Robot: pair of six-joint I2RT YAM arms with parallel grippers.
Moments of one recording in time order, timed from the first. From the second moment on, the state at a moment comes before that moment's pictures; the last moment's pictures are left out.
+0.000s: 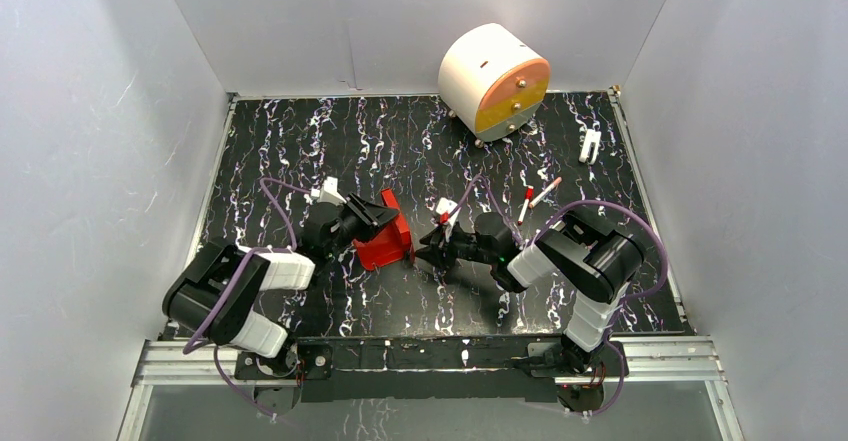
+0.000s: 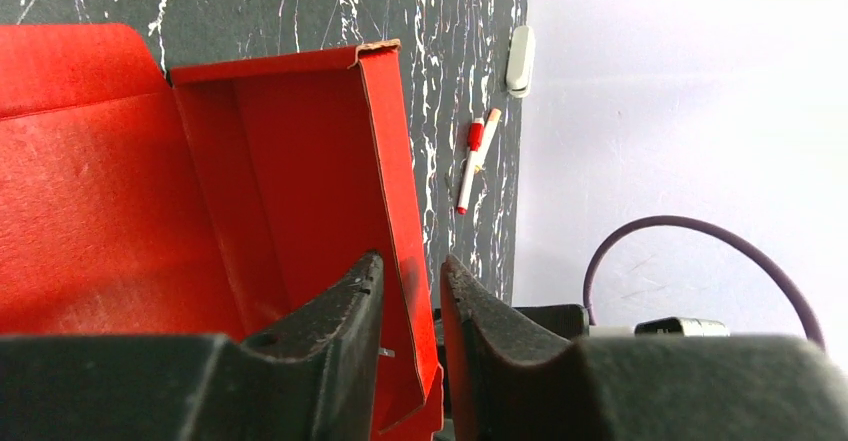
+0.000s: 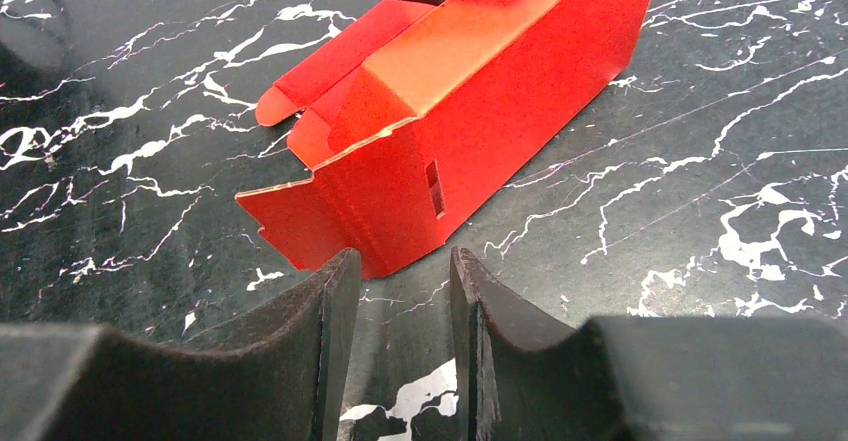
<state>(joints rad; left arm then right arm) -0.46 1.46 0.34 0.83 0.19 -1.20 0.78 1.77 0.44 1.08 -0.47 0.00</state>
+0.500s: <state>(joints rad) -0.46 1.53 0.33 0.95 0.18 -1.33 0.81 1.77 0.41 1.14 -0.41 0.00</state>
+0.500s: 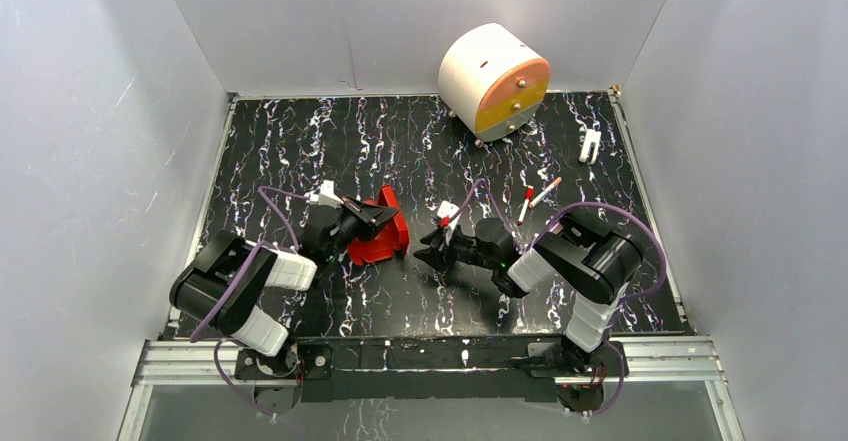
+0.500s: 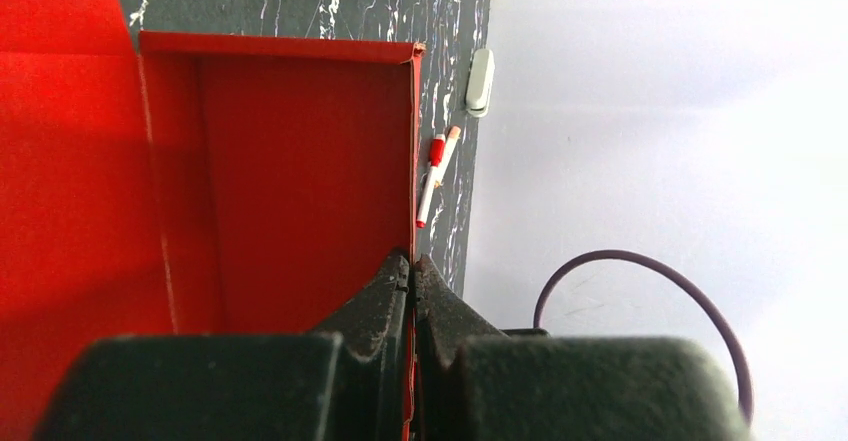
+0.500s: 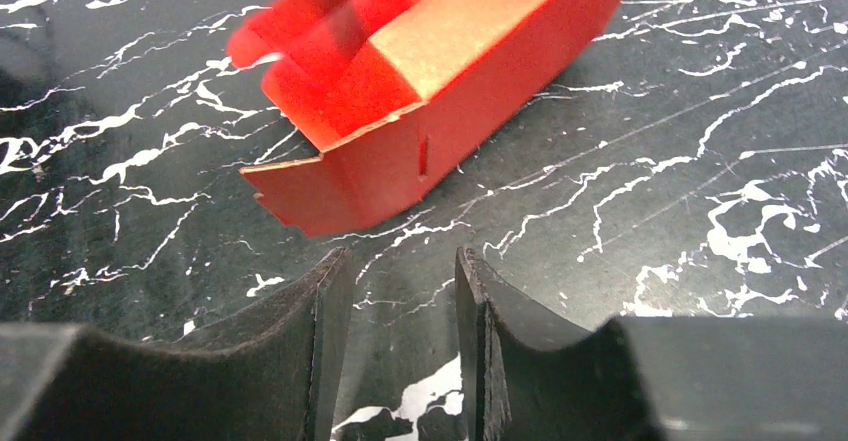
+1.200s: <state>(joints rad) -0.50 1.65 0.22 1.23 0.11 -1.49 0.96 1.84 0.42 1.28 -0.23 0.01</state>
